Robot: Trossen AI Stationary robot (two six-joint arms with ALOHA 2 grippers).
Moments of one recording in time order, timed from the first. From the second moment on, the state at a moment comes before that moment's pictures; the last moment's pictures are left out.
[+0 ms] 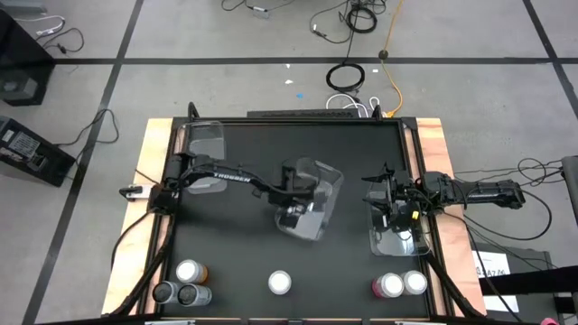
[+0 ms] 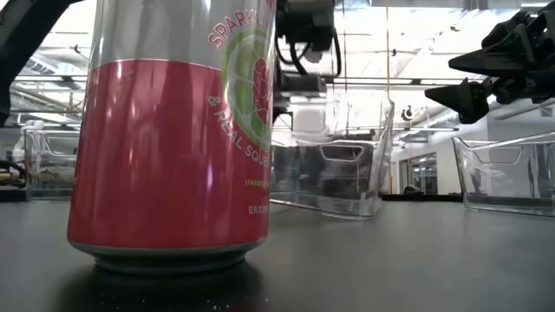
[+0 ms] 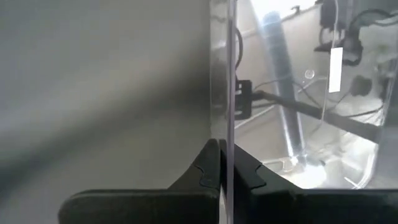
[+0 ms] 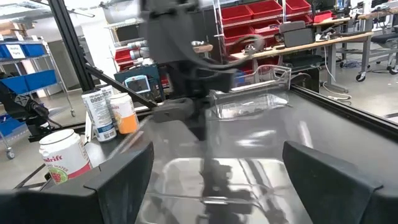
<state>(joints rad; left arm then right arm) -0.03 2.09 1.75 -1.14 -0.05 -1.21 0.04 0.03 0.01 0.03 0.10 0.20</state>
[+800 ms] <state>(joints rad) -0.18 2.09 1.75 -1.02 -0.11 -1.72 0.04 0.03 0.01 0.03 0.10 0.20</state>
